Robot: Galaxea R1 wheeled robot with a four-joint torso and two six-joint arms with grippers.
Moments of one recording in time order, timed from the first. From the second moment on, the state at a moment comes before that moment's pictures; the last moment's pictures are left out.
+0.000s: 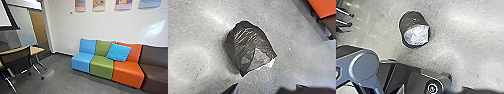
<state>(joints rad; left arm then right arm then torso) 1.00 2.71 -2.28 -0.52 0.32 0.13 -1.33 1.81 -1.31 -0.04 -0.03 0.08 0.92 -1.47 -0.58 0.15</state>
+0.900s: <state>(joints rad) 0.90 2.84 -2.44 -0.52 0.37 0.13 -1.28 1.74 -1.25 -0.03 -0.06 0.08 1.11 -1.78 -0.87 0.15</state>
